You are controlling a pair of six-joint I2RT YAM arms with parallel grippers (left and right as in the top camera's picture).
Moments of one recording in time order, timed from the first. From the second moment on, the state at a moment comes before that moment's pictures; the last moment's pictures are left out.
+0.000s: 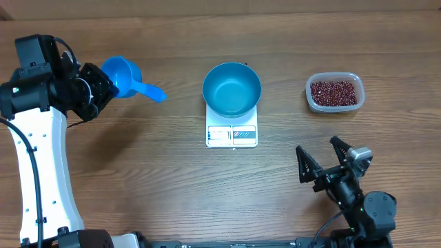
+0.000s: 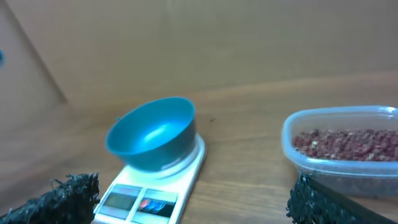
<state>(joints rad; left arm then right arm) 0.26 1.52 1.58 -1.15 0.39 -0.65 0.09 0.07 0.17 -0.20 -0.27 0.24</state>
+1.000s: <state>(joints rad) 0.02 1.55 1.58 -1.10 0.18 -0.95 0.13 1.41 1.21 -0.22 -1.16 0.53</state>
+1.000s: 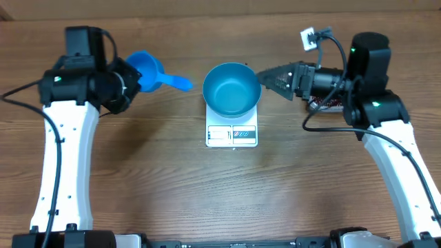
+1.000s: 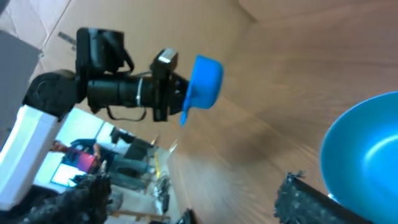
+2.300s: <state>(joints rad) -0.29 1.66 1.58 -1.05 0.16 -1.20 0.43 1.50 1.21 -0.18 -0.63 0.90</state>
